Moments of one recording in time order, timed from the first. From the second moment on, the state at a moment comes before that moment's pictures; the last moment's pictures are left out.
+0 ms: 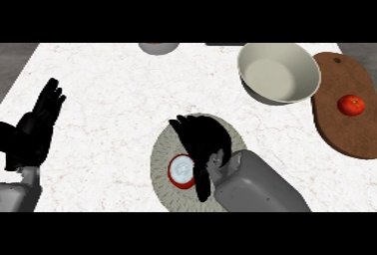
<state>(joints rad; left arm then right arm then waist) -0.14 0.44 -0.06 -1.54 0.17 0.24 0.11 -0.64 -0.03 0.58 -1.51 0.48 0.66 0.88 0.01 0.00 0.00</state>
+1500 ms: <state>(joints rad) -0.15 0.32 0.04 -1.54 0.05 0.14 0.13 -0.55 0.00 0.77 -1.26 0.67 0.39 0.77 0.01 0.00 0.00</state>
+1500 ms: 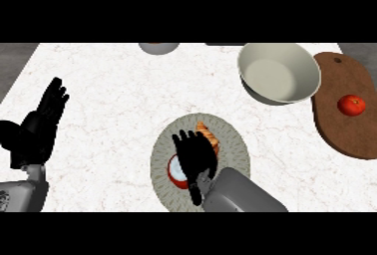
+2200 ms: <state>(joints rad) -0.15 0.31 0.09 -1.52 0.03 0.08 0.11 -0.66 0.00 0.83 -1.11 0.56 0.24 0.62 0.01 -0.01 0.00</state>
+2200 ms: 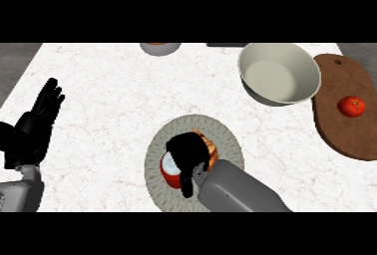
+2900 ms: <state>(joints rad) -0.16 0.28 0.10 -1.52 0.00 0.09 0.12 -0.78 -0.07 0.64 -0.94 0.70 0.10 0.44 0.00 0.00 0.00</state>
